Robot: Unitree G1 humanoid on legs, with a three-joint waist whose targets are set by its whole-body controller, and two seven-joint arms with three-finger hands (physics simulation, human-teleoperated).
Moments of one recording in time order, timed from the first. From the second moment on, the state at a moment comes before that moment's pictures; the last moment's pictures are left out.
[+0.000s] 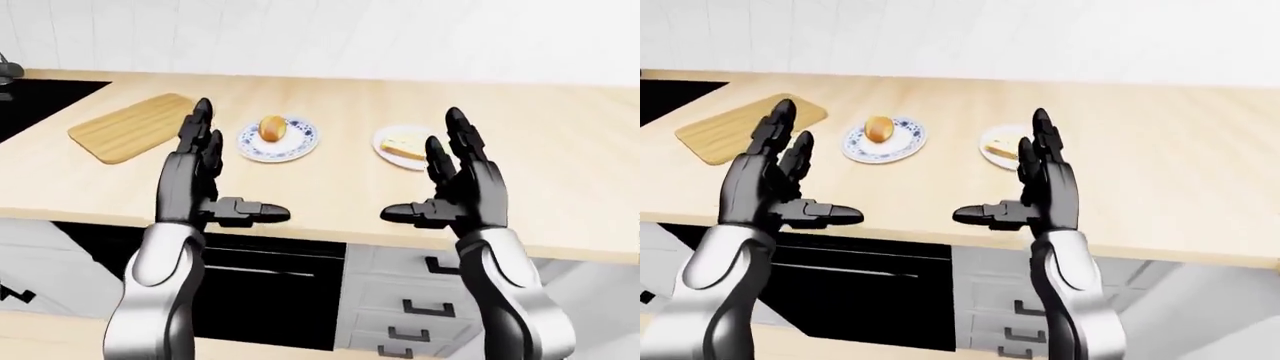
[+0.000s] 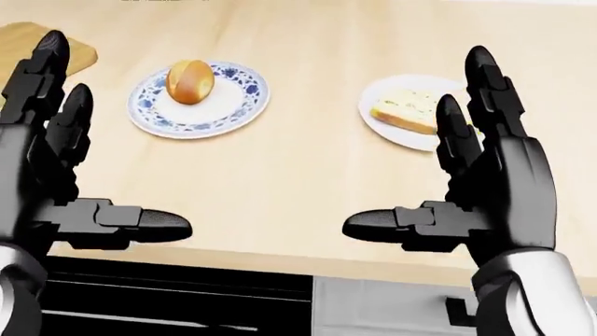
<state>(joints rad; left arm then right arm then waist) -0.32 0.14 0.15 -0.66 -0.07 0.81 -0.05 -0.23 -0.07 -0.11 -0.63 0.27 0.66 -0.12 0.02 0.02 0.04</state>
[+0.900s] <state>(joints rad) -0.36 0.20 0.22 -0.81 -0.17 0.94 -0.04 -0.55 -0.26 -0.14 -0.68 0.15 1.11 -0.03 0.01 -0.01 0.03</state>
